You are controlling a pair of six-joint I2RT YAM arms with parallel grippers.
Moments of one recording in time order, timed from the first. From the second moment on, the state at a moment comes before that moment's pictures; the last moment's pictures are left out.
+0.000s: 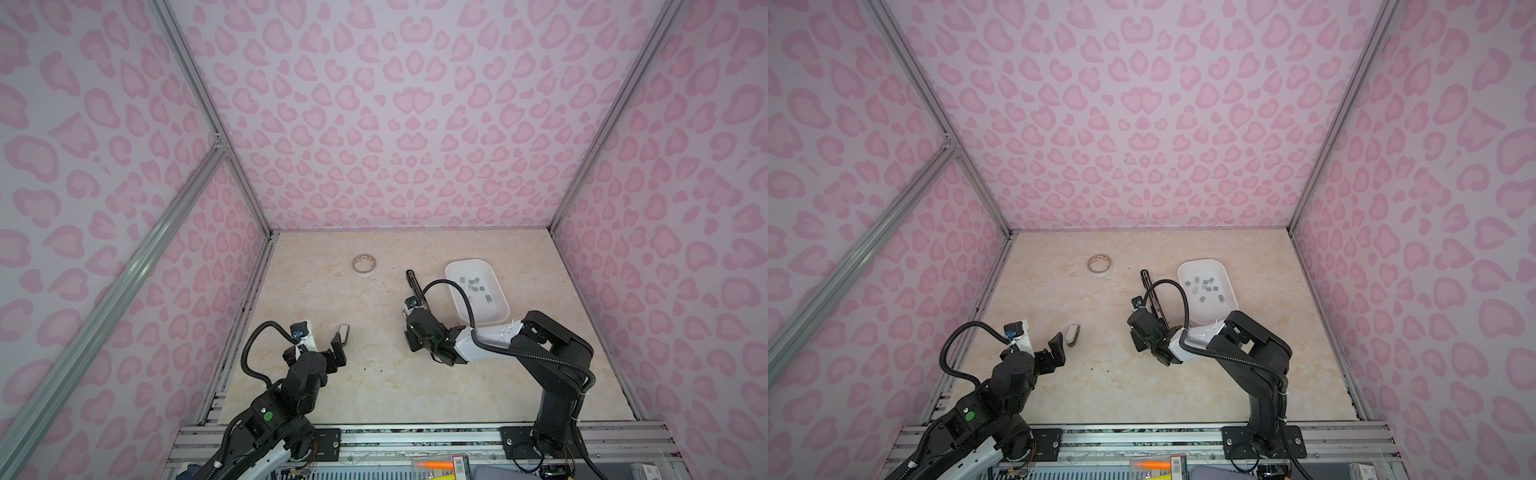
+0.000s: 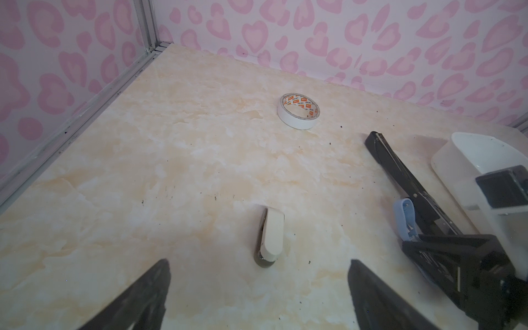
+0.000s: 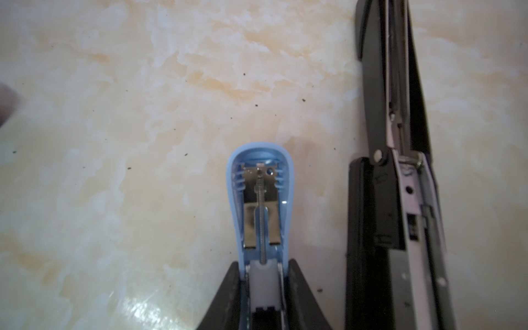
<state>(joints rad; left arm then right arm) -0.70 0.34 0.33 -0.53 -0.63 -0.55 0.91 1.85 0.88 0.12 0.30 0.35</state>
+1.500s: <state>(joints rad) -0.70 0.91 0.56 -0.49 -0.53 -0.55 0.90 1.67 0.79 0.17 0.27 0.28</state>
